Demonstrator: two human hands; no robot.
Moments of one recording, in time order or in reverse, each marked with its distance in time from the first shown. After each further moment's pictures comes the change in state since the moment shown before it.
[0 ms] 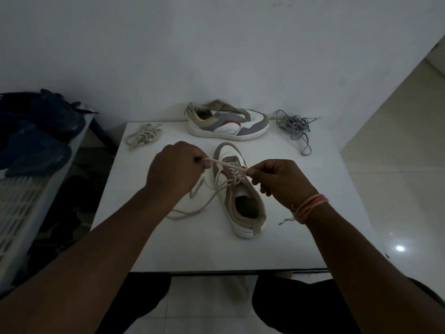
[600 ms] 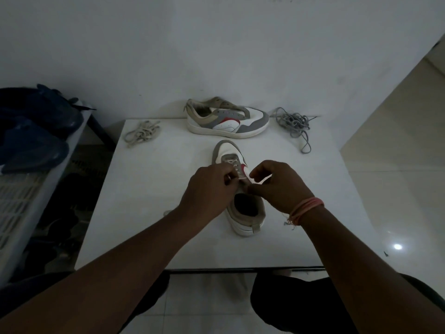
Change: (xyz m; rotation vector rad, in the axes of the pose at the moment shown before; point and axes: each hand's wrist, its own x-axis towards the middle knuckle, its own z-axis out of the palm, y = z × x) left_hand -0.028 0.035 0.060 -0.128 -0.007 0.119; right_hand 0.001 0.018 0.005 -0.452 0.061 -0.057
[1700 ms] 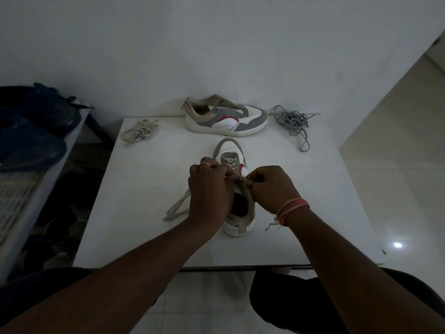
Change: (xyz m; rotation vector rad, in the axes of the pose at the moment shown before) left_hand -0.008 0.004 0.032 0.100 0.226 -0.173; right_hand 0.003 -0.001 0.021 0.069 0.029 0.122
